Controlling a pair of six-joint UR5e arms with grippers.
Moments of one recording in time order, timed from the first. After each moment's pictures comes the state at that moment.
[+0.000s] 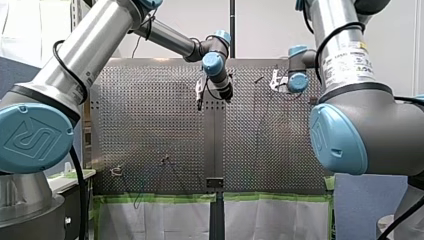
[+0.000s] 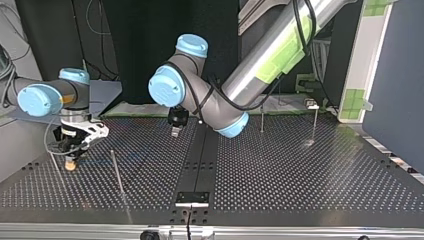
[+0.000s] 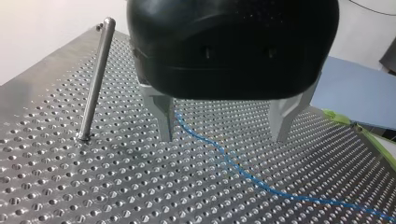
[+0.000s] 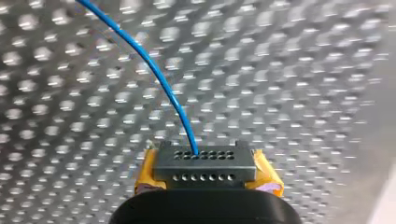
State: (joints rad) left arm -0.68 -2.11 -1.13 -3.40 -1.90 -1.81; right arm 1.78 -1.11 1.34 -0.30 1.60 1.72
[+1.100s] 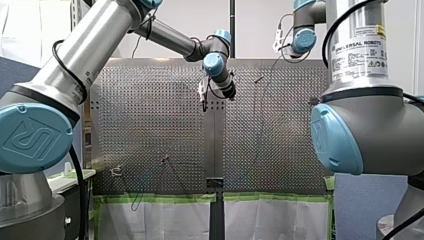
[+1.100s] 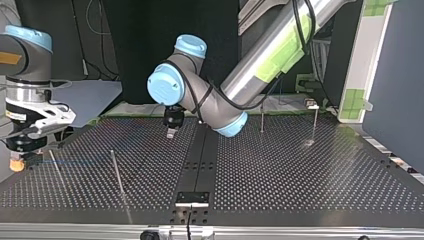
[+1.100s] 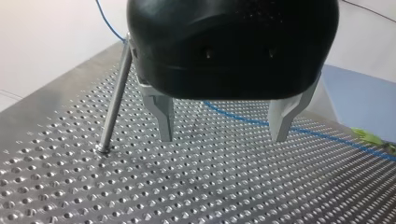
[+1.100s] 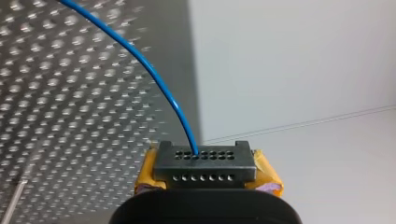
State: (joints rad) left arm -0.68 -2.11 -1.13 -3.34 -1.87 -1.87; right arm 1.78 -1.44 1.43 -0.15 1.62 1.70
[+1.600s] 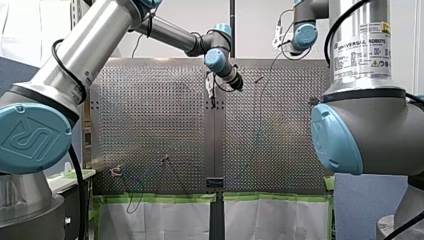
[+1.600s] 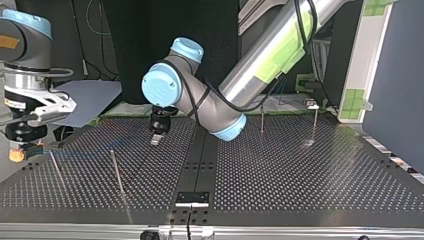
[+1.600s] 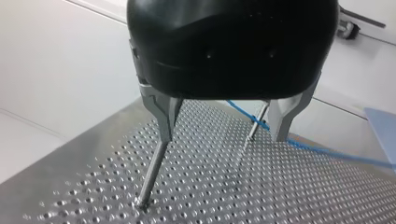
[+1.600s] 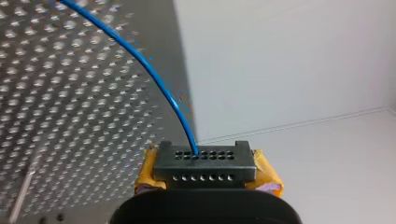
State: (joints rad) left arm -0.69 -2.11 -1.07 -3.29 -1.77 -1.95; right arm 1.79 -1.50 1.51 -0.15 1.63 1.70
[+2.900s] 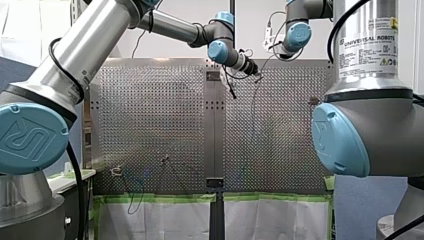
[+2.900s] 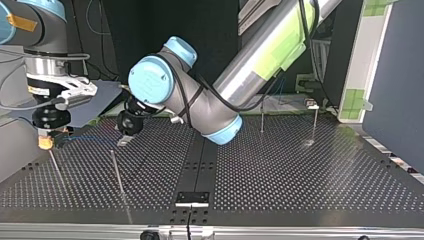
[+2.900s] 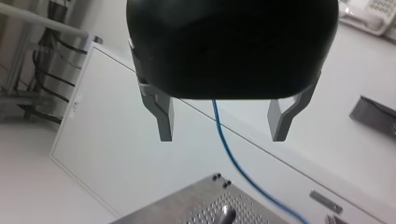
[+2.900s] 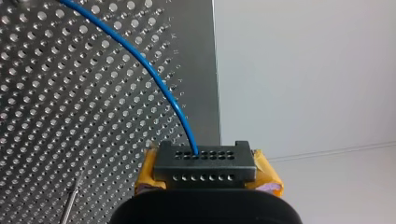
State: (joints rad) left arm -0.72 -2.10 -0.99 -3.24 -1.55 -2.21; right arm 1.87 -1.54 1.56 -0.12 1.62 1.67
